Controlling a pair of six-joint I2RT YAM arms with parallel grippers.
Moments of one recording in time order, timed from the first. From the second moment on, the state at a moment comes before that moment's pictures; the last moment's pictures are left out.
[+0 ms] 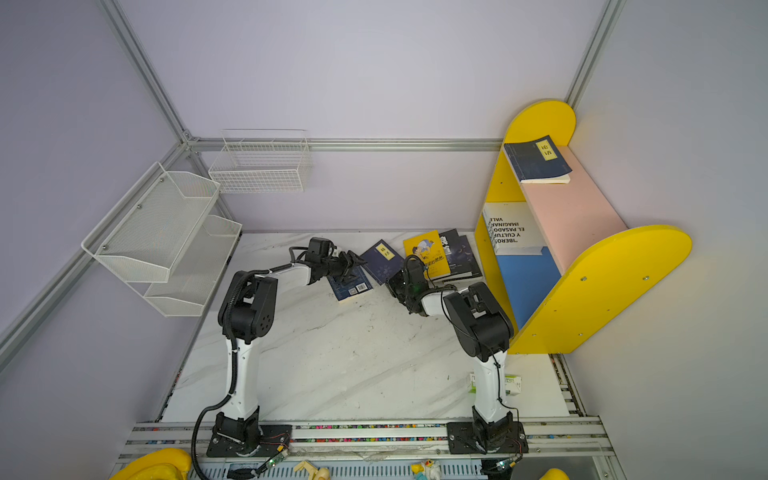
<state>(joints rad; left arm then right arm) -0.27 2.28 1.61 -0.02 0.62 -1.11 0.47 2.04 1.08 0.41 -0.20 1.31</state>
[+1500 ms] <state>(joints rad) -0.15 1.92 1.47 0.15 0.60 -1.15 0.38 1.70 1.44 0.37 -0.15 1.05</state>
